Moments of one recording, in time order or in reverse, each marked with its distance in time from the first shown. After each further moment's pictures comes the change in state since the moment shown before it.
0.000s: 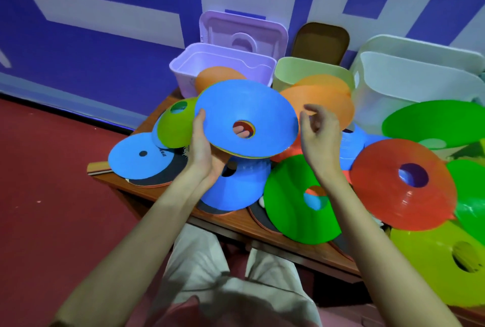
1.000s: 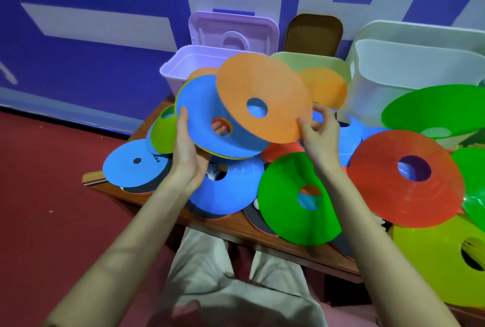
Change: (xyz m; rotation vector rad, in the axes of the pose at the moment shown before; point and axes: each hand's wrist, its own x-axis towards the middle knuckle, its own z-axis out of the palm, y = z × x) left_hand 0.003 0.001 0.003 0.152 0.025 0.151; right_hand 0.003 0.012 -0.013 0.331 -0.088 0.418
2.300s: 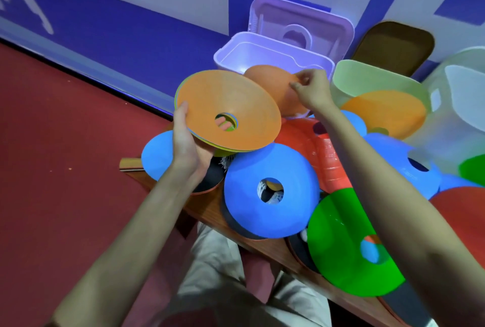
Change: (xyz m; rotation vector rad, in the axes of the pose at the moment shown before) left_hand 0.058 0.051 -0.078 -0.235 0.270 -0.043; right_hand 0.129 -0.027 0.183 -0.532 -0.361 -0.276
